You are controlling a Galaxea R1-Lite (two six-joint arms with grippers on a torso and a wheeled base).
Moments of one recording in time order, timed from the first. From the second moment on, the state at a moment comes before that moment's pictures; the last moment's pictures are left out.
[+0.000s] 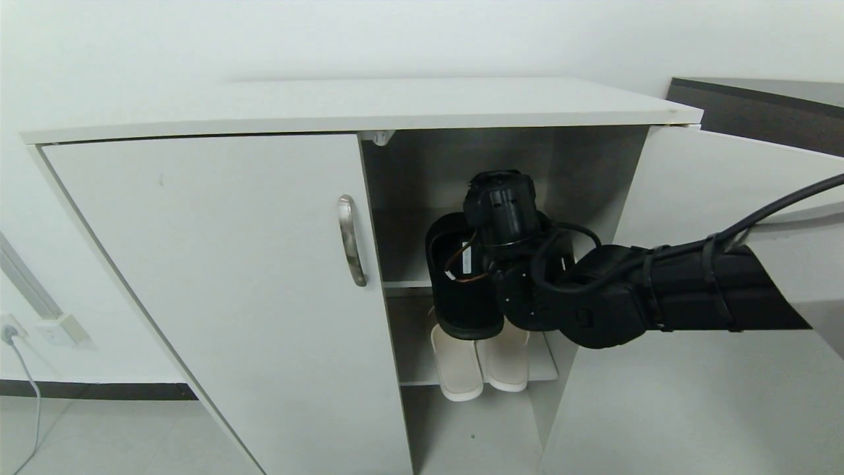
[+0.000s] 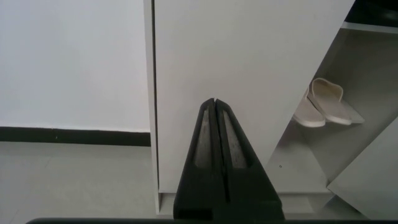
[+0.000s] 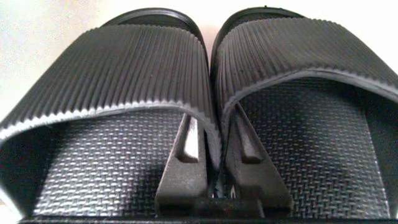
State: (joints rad) left arm 0.00 0.00 0.00 0.00 0.03 -0.10; right arm 0.81 2.10 -1.57 -0.24 -0.74 0.22
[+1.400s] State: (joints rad) left arm 0.00 0.00 0.00 0.00 0.03 -0.10; right arm 0.74 2.24 -1.88 -0.08 -0.70 0.22
